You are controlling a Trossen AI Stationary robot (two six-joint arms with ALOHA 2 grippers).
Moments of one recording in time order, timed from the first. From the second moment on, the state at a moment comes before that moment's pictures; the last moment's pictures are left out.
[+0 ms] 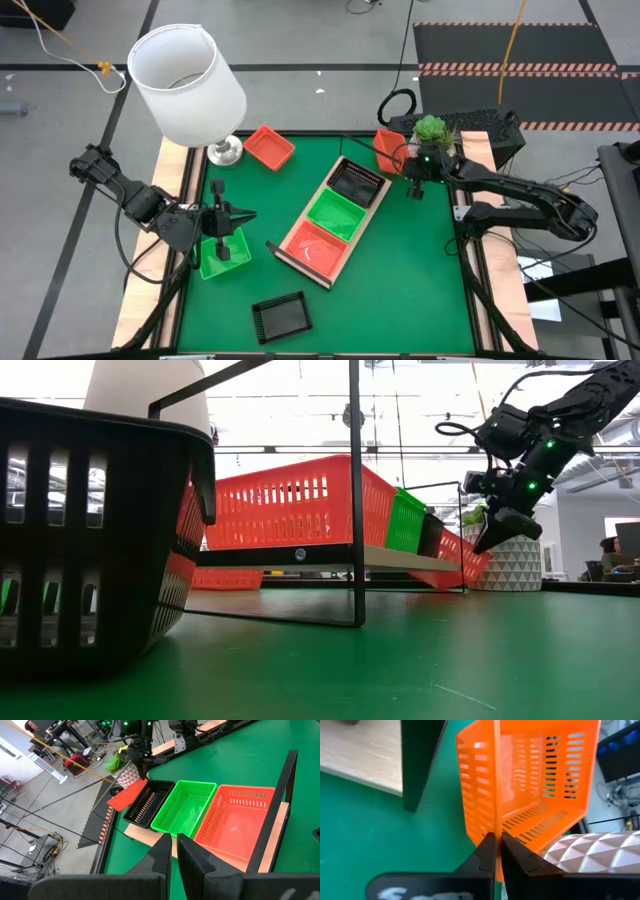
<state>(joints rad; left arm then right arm) -0.59 0.98 1.07 -0.73 -0.79 0.05 -0.71 0.99 0.43 -0.28 0.13 -0.56</state>
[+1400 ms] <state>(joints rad) -0.59 0.98 1.07 -0.68 -0.79 0.07 -0.01 0.77 0.70 -0.15 0.42 -0.72</state>
